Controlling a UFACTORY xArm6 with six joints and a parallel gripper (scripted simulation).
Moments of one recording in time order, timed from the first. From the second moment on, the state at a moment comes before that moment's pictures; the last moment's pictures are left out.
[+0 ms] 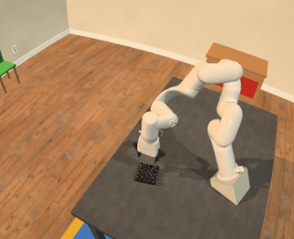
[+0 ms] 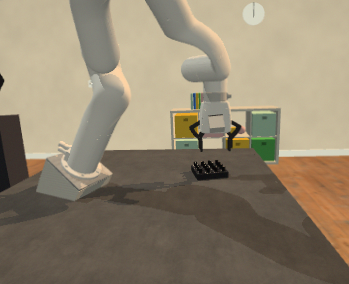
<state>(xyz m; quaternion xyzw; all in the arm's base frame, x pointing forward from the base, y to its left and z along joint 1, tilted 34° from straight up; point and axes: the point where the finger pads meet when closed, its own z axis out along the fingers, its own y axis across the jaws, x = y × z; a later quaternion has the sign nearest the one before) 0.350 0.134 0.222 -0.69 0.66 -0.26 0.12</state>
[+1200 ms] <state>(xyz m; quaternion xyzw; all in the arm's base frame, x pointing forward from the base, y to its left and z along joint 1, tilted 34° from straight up) 0.352 0.134 0.224 -0.67 0.69 -0.26 0.13</state>
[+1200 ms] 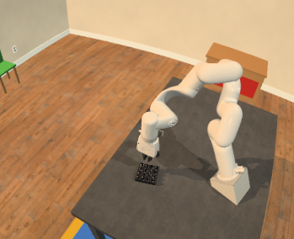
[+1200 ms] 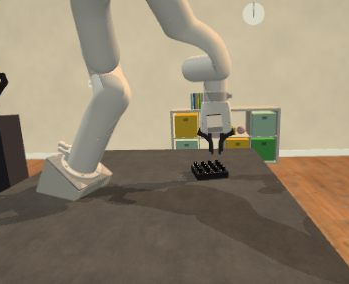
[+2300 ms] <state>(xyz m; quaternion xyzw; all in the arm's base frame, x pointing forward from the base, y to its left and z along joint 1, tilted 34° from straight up) 0.359 0.132 0.212 -0.67 0.69 -0.26 0.13</state>
